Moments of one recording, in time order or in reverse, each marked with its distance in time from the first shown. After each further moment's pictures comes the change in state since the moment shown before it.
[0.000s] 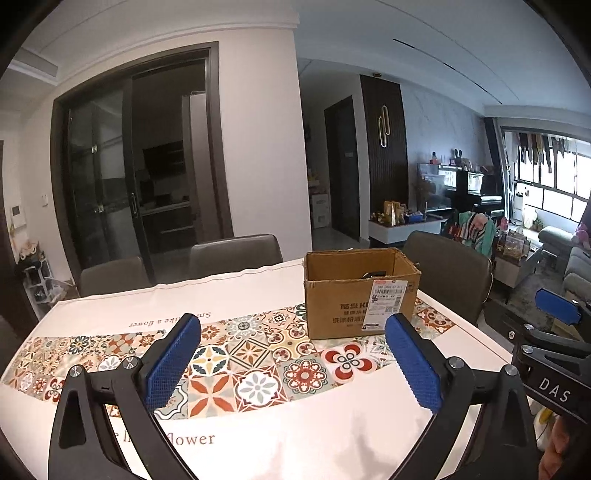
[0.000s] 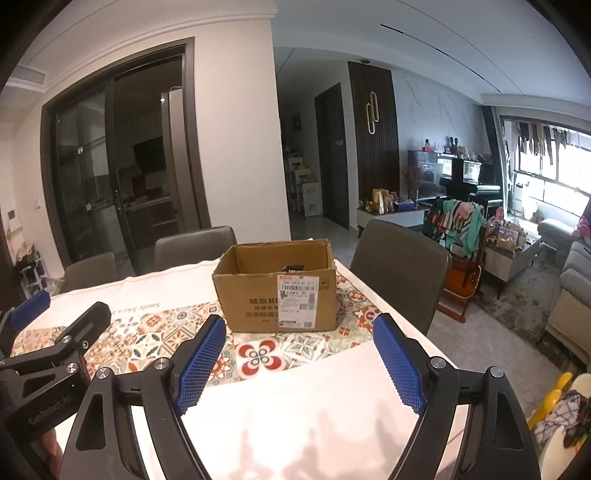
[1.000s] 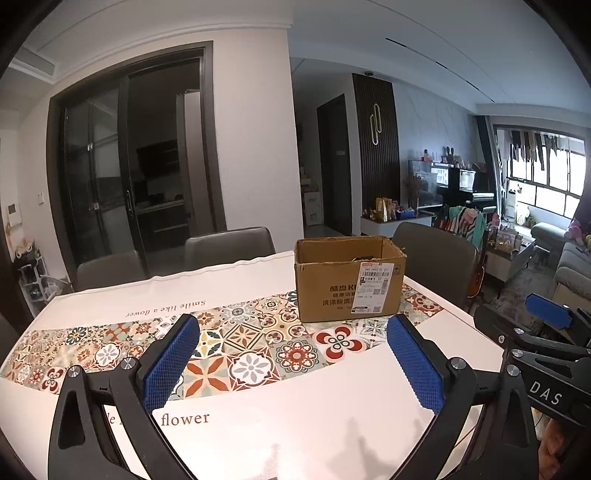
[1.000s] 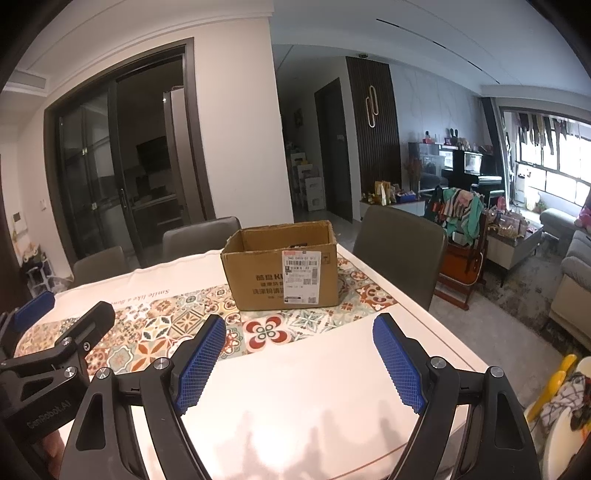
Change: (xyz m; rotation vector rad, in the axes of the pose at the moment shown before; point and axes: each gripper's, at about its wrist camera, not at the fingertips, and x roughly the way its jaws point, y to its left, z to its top) left arm -0.020 -0.005 -0.024 0.007 0.013 -0.034; right arm -0.020 -0.004 -0.030 0.026 0.018 0.020
